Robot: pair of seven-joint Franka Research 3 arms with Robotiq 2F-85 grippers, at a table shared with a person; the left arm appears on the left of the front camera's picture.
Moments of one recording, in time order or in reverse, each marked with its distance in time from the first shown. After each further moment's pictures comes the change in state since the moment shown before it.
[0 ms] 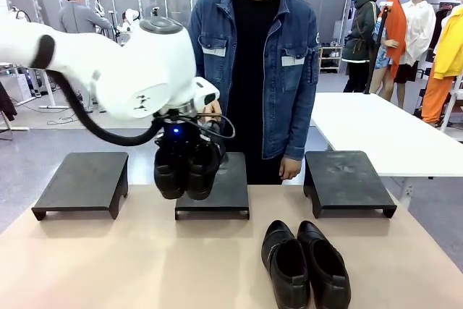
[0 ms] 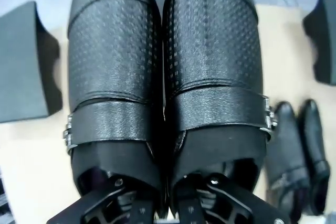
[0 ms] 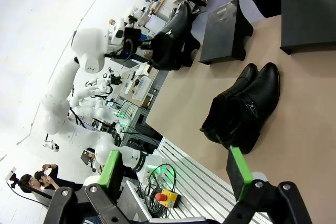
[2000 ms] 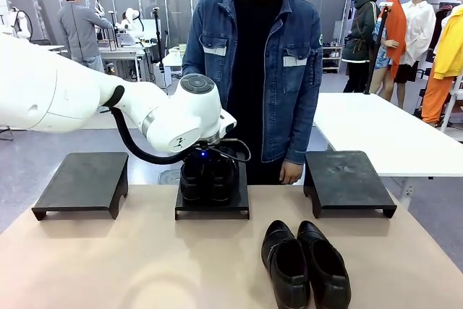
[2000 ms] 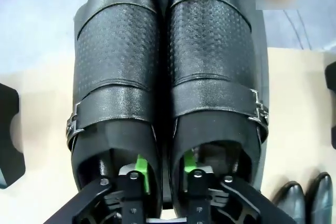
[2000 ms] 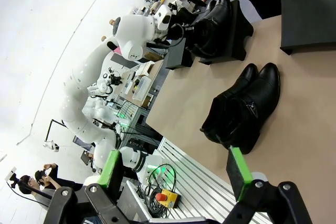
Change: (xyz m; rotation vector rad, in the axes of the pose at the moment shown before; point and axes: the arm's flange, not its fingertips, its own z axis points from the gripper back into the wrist) left arm 0.053 -0.033 -0.135 0.003 -0.075 0.031; right arm 0.000 0.000 0.000 0.000 -0.001 0.000
